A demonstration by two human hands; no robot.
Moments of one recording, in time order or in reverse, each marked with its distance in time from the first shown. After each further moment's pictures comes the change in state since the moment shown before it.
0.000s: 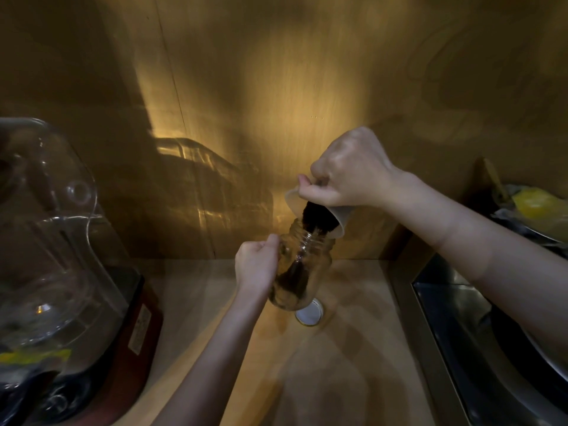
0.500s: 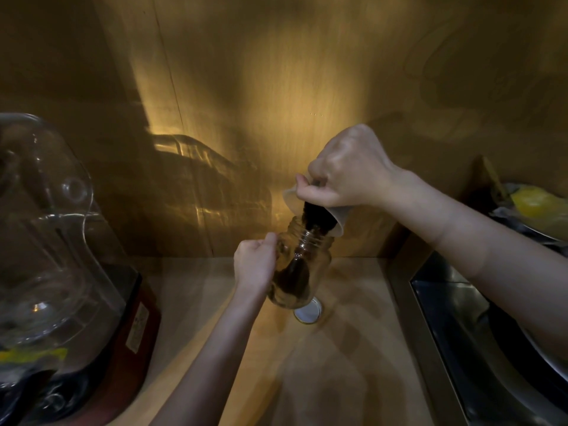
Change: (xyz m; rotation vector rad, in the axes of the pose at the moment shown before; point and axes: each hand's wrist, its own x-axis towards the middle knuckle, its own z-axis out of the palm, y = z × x) left_hand -0.001 0.002 0.000 -0.025 -0.024 -0.025; right_hand 0.001 -0.003 -0.002 0.013 -0.009 -0.011
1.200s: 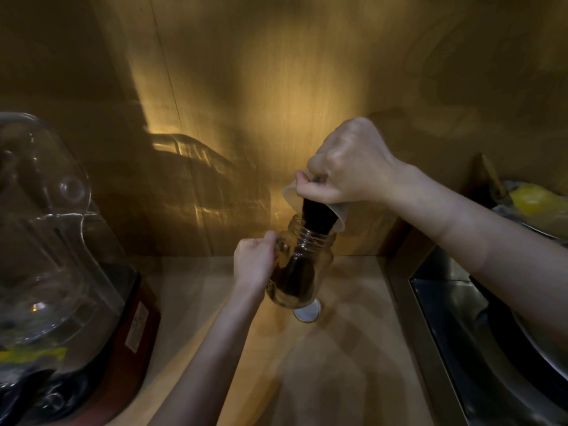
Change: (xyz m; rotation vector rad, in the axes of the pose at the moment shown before) left_hand -0.001 0.002 -0.001 -0.093 -0.044 -0.051; right_hand 0.002 0.001 -0.005 0.008 -0.008 -0.061
